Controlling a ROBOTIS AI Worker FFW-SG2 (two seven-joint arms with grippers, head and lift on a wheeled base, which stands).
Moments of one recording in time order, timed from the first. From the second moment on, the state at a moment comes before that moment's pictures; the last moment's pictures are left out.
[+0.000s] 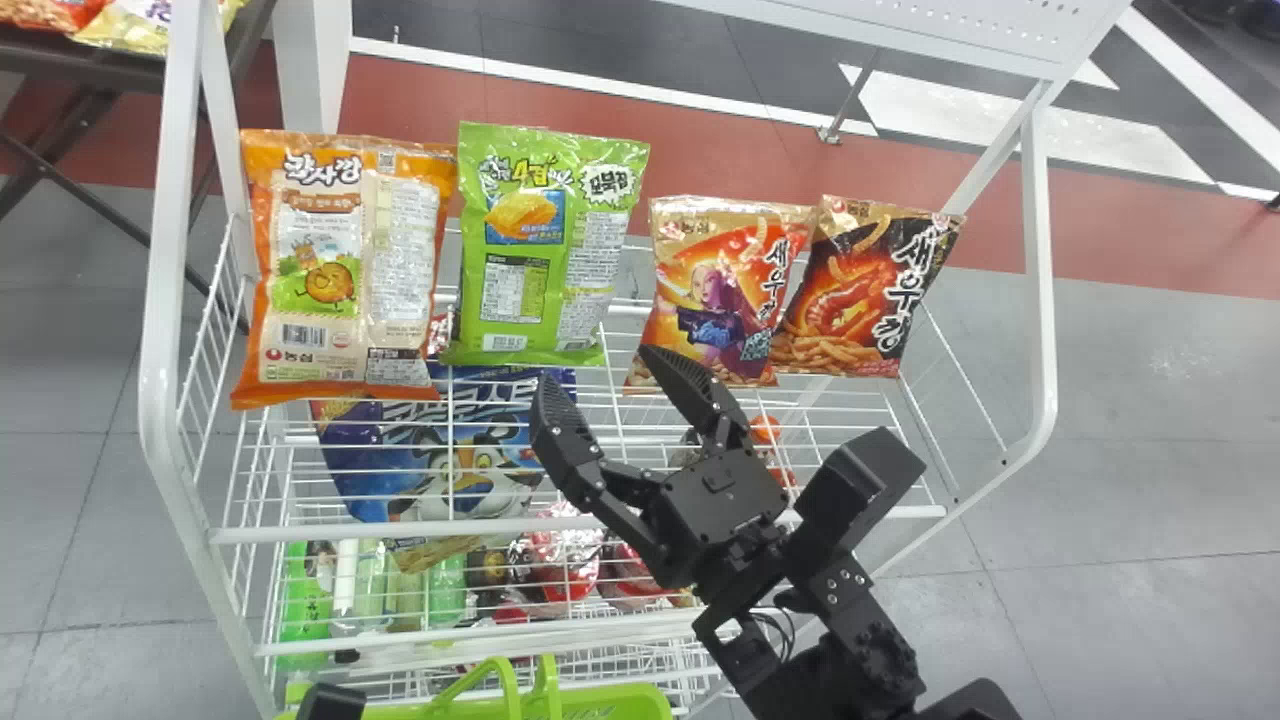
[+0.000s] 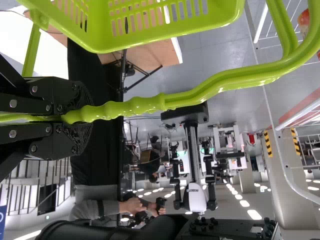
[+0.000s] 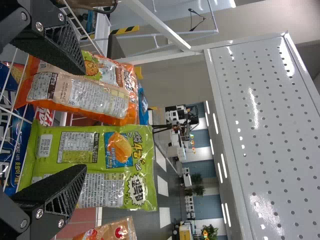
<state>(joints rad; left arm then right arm) 0.47 0.00 -0.25 -2.06 0.21 1.49 -0.97 0.59 -0.23 0.11 -2.20 -0.26 0.04 0.18</state>
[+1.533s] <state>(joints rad) 0.47 0.00 -0.25 -2.05 0.24 1.47 -0.98 0.56 -0.23 0.13 -2.14 -0.26 -0.04 0.19</state>
